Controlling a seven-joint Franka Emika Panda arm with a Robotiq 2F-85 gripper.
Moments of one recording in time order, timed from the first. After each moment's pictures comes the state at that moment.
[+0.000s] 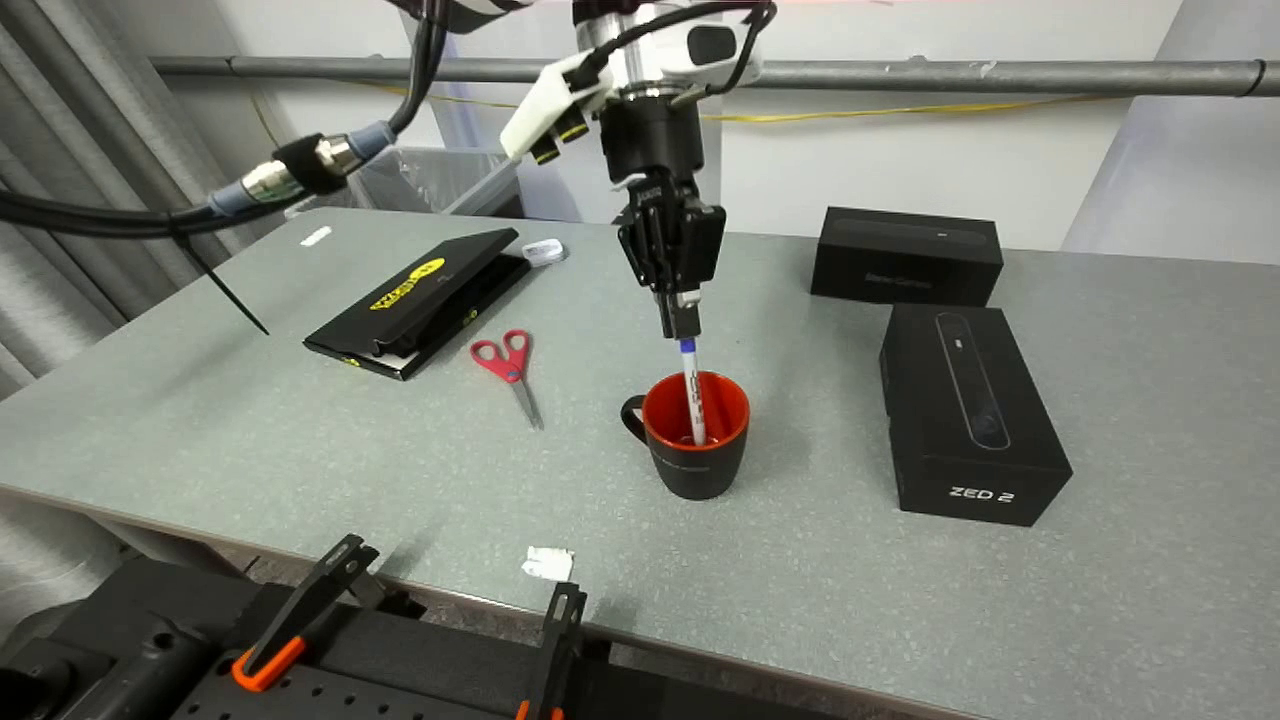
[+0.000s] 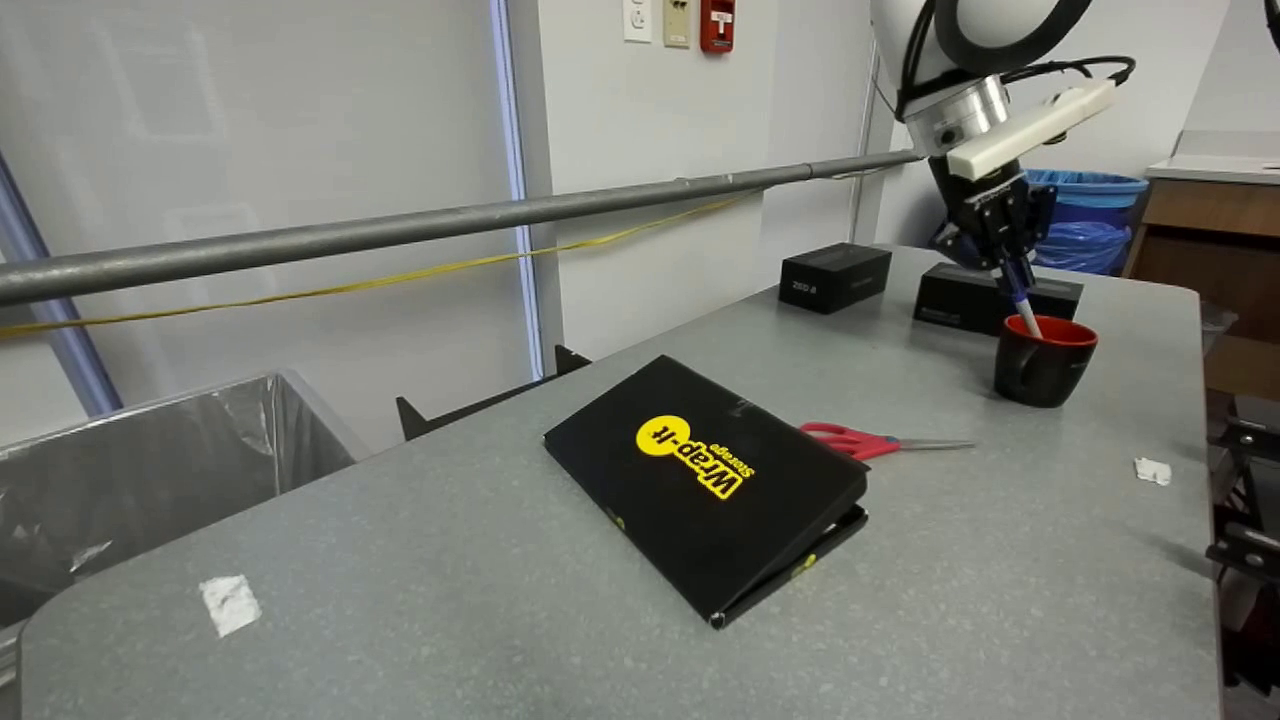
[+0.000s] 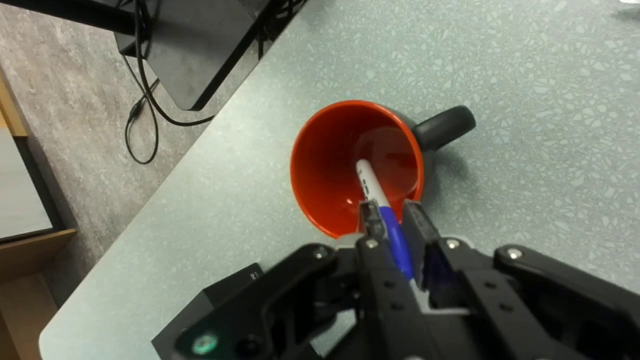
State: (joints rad) arm 0.00 0.28 -0.19 -2.18 -0.29 2.03 0.77
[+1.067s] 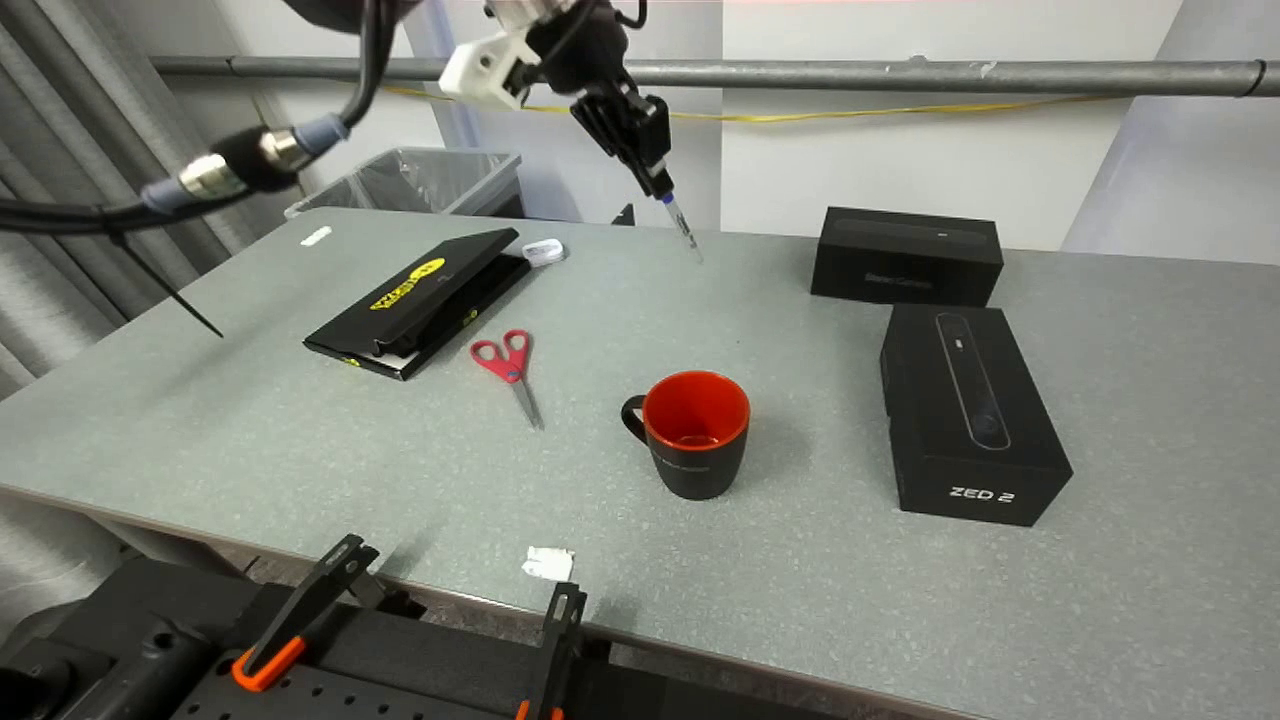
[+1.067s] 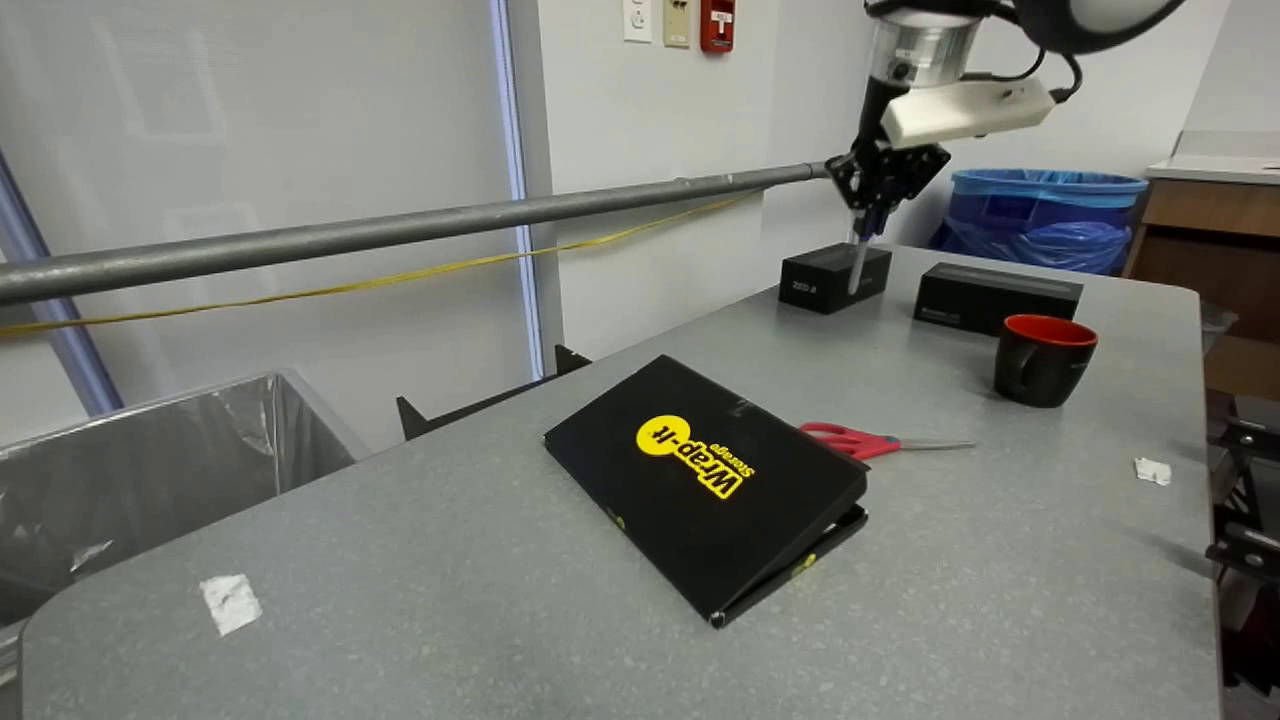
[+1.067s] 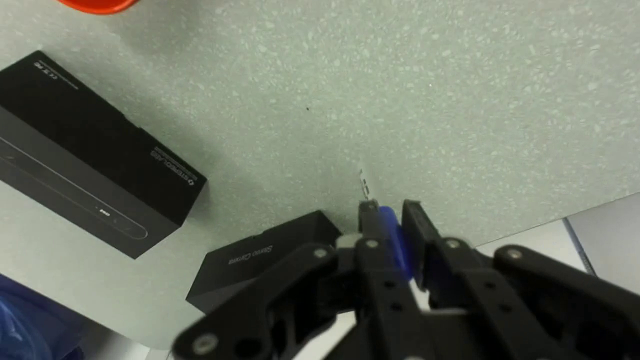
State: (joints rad) arm 0.03 0.17 -0.13 -2.29 -0.70 2.63 1.18
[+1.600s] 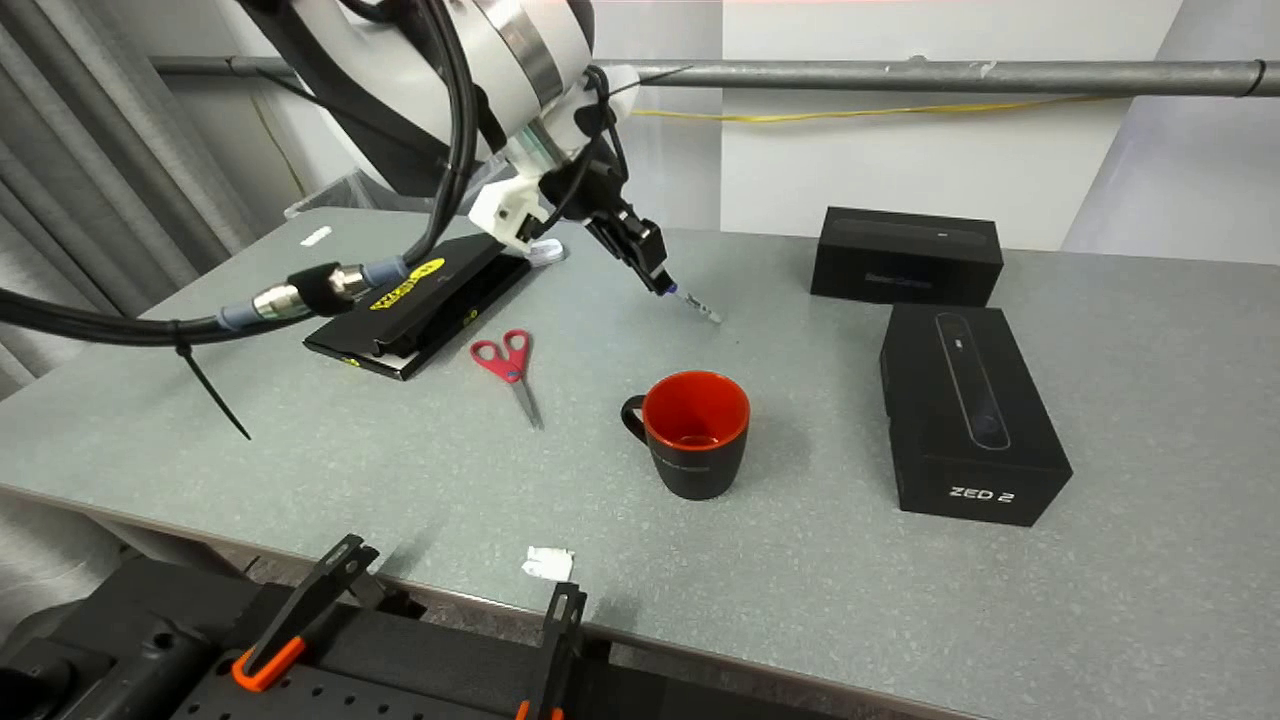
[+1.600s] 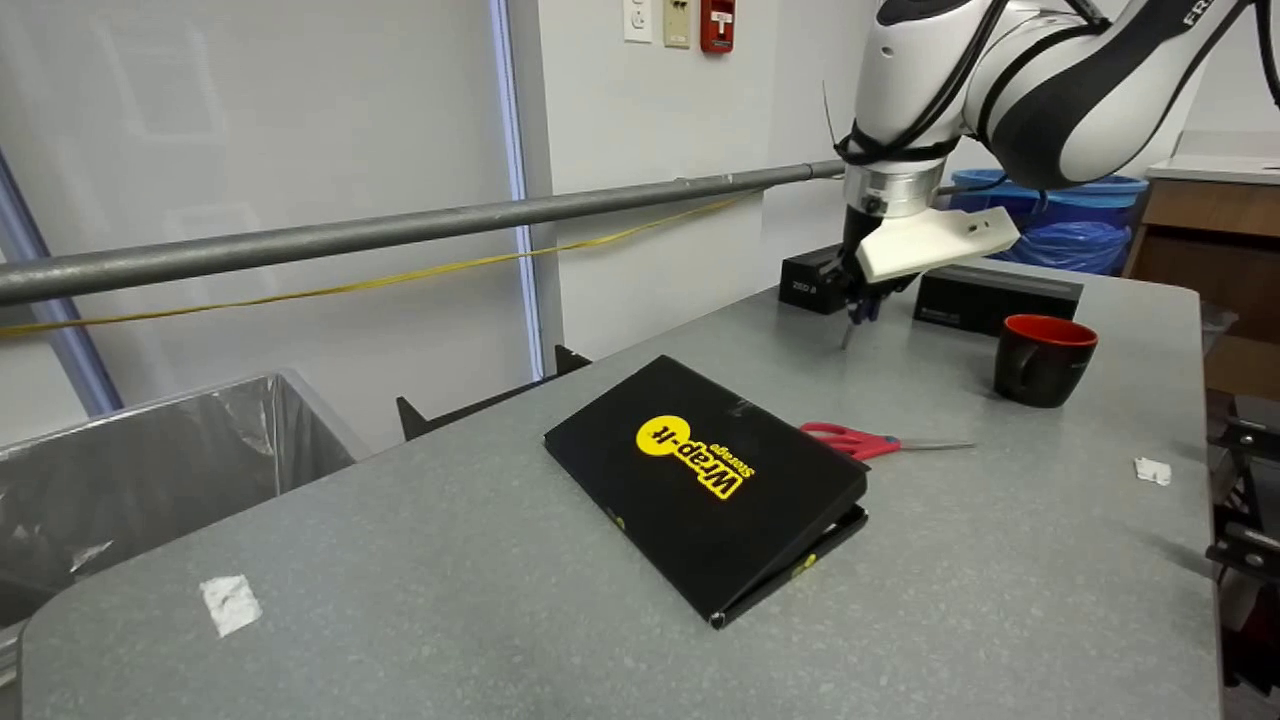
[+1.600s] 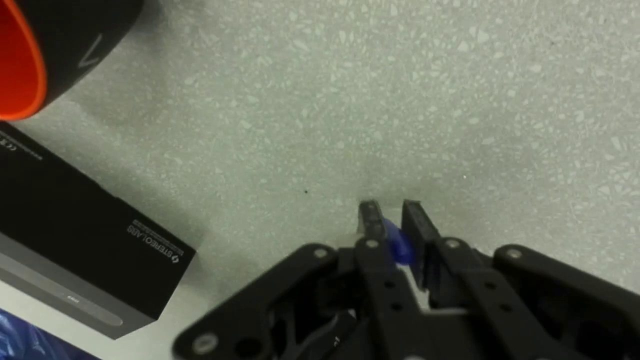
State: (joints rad) arm 0.09 0.41 -0.17 -2.24 -0.92 2.69 1.49
